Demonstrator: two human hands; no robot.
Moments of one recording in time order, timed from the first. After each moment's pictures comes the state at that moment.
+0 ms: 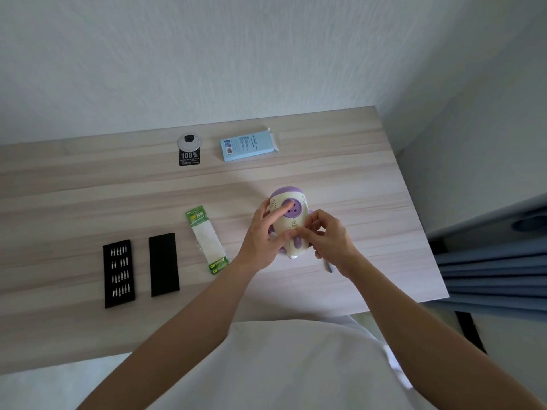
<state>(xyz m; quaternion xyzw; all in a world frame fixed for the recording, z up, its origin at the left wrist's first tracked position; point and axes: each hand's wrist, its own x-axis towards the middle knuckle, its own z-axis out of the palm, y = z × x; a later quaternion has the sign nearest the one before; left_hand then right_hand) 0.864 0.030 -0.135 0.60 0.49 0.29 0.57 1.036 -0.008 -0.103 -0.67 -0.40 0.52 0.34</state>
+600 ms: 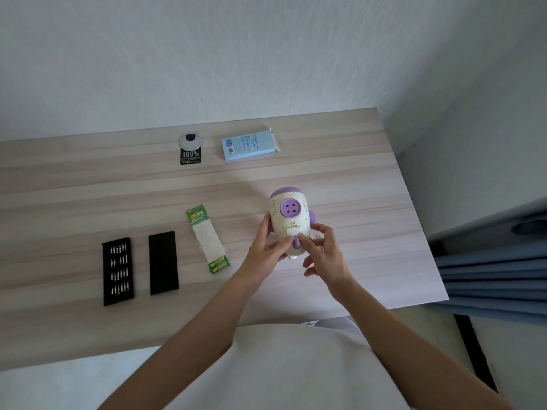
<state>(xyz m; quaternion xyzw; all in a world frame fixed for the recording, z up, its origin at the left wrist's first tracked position) 0.866 -0.001 -0.123 0.41 0.47 0.31 0.72 1.015 -0.039 -0.114 -0.70 -0.28 0.55 0.37</state>
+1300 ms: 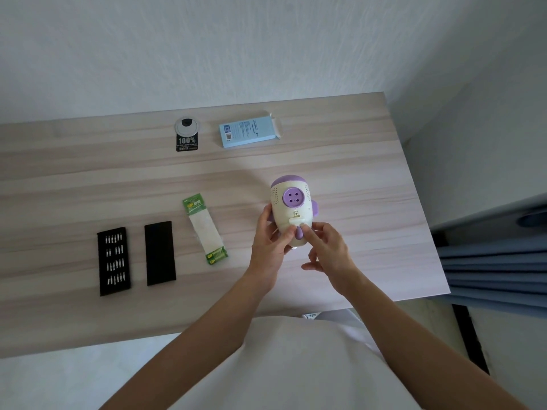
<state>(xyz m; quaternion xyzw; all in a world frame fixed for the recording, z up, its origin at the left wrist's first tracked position) 0.890 -0.010 -0.126 0.27 0.49 0.39 0.73 1.022 -0.036 -0.116 -0.69 -0.22 0.58 0.36</state>
